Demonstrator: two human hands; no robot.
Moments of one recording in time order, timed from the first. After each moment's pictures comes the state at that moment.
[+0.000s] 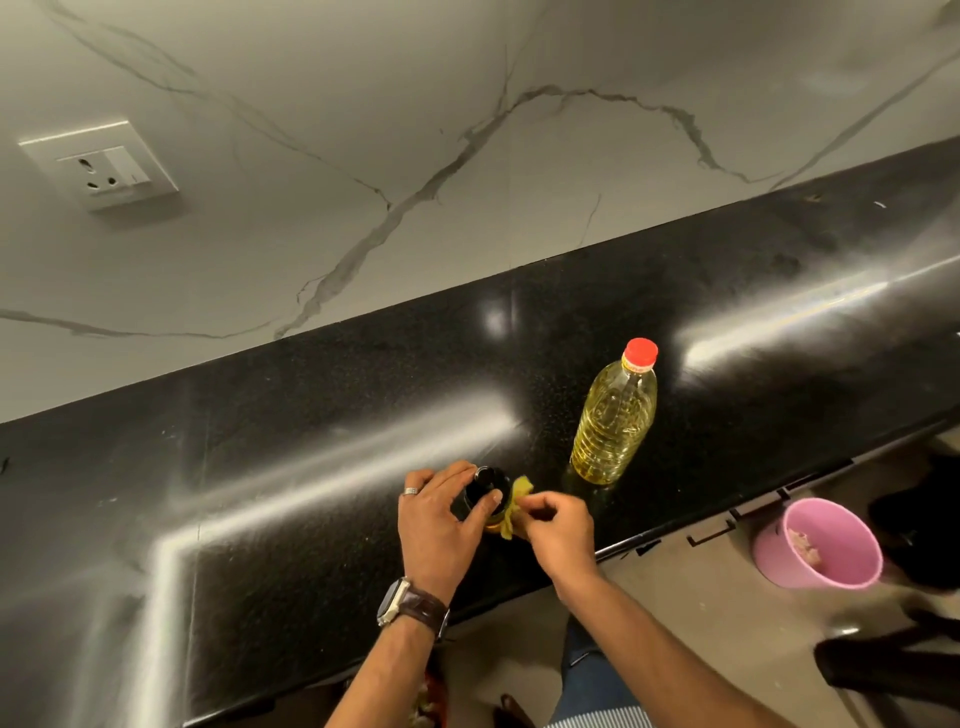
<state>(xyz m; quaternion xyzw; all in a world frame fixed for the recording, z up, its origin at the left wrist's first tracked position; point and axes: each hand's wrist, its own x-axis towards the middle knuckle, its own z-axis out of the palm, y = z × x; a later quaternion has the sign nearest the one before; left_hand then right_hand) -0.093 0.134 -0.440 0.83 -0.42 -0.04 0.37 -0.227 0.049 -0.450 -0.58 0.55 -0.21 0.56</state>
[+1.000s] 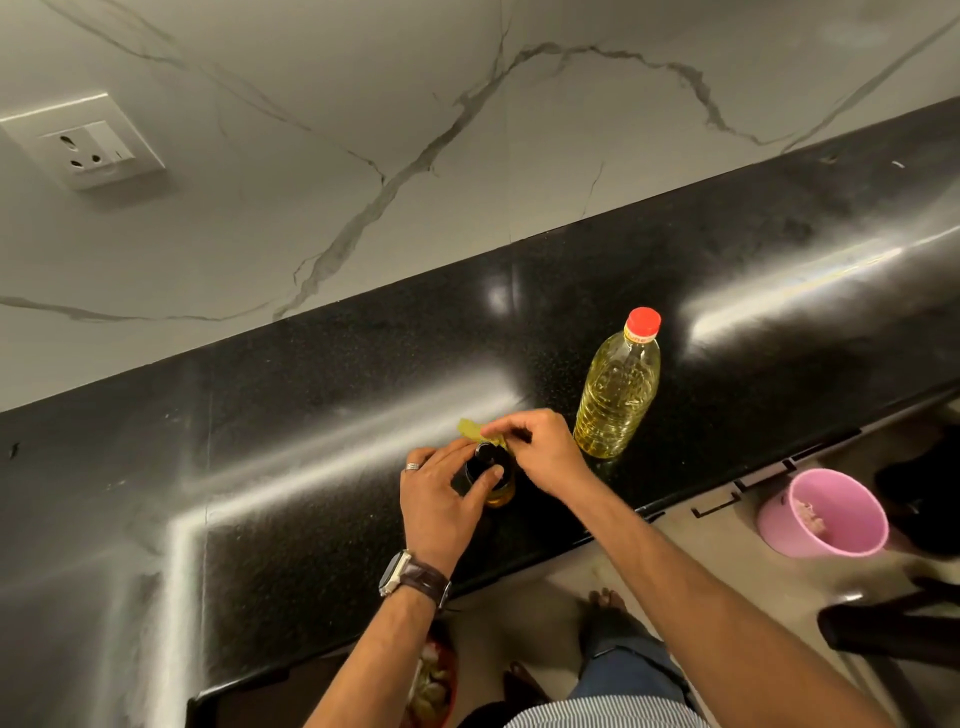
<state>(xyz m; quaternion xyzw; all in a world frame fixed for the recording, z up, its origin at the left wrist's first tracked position) -0.092 0.133 -0.436 0.82 -0.43 -0.04 0.38 -0.197 -0.011 -0.420 -0.78 0.35 -0.18 0.49</state>
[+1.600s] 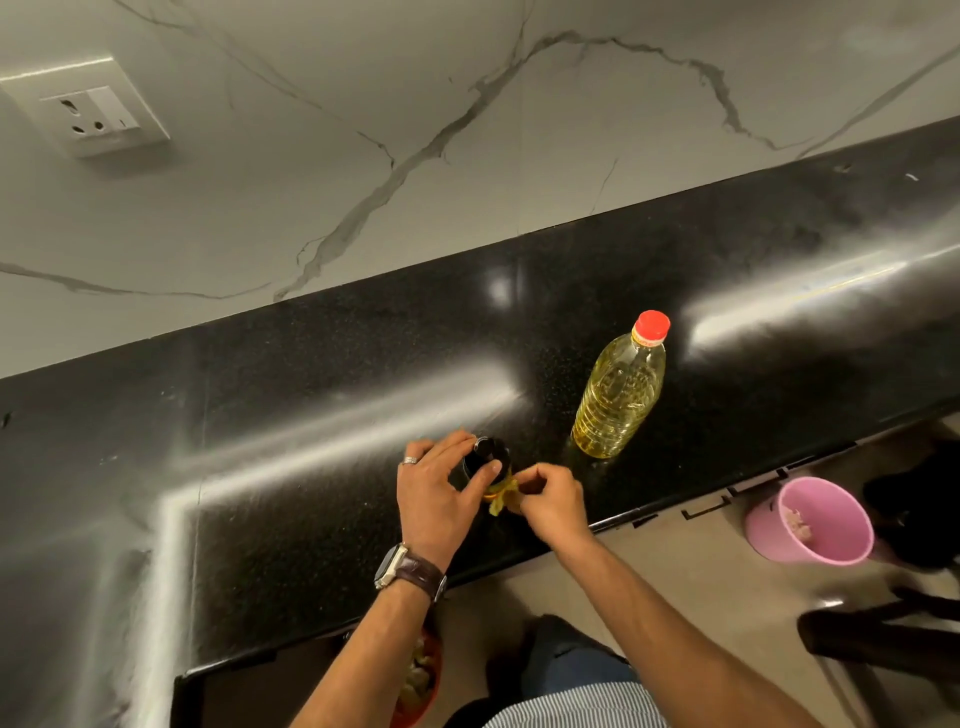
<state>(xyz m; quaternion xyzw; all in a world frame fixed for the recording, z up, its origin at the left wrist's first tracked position) -0.095 0.134 -0.440 0.83 -0.41 -0.05 0.38 -0.226 0.036 -0.466 -0.63 0.53 -0.12 0.55</state>
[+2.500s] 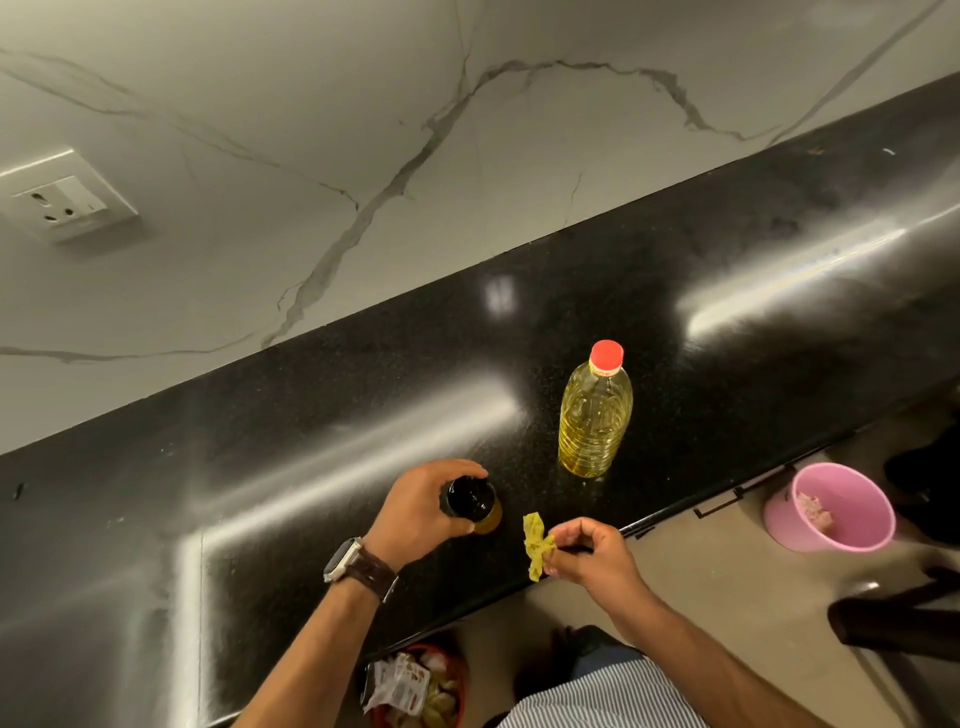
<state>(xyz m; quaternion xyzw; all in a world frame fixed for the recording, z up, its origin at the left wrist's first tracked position) -0.052 0.110 -0.396 0.75 -0.55 -0.29 0.23 -0.311 0.038 -0.465 -0.43 0.48 -0.17 0.74</state>
